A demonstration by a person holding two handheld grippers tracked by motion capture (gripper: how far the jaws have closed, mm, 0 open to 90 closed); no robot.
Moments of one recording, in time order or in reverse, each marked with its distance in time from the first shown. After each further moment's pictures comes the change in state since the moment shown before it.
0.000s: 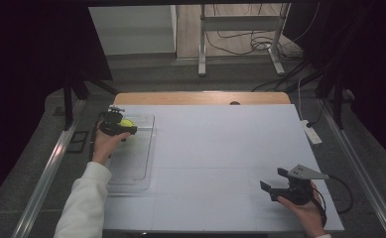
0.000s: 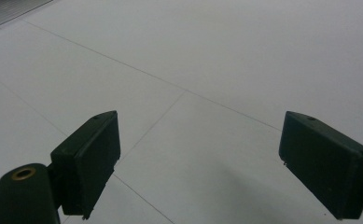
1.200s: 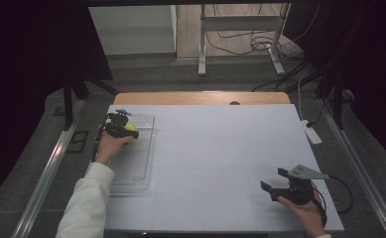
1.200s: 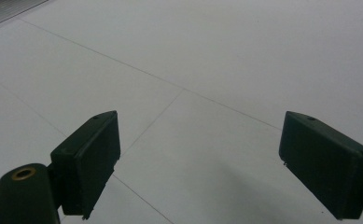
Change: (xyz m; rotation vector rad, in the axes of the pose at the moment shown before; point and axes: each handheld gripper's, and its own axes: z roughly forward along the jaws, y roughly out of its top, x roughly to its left) left arm -0.012 -0.001 0.014 0.097 0.084 0.099; right arm -0.001 -0.001 0.000 0.003 -0.003 0.001
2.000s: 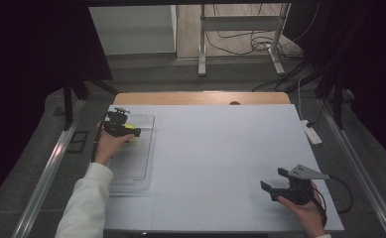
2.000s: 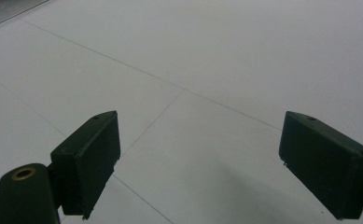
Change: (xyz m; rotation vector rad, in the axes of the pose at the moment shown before) left arm 0.000 0.001 -0.012 -0.117 -0.052 -0.028; right arm 0.000 0.000 0.000 -0.001 0.000 0.001
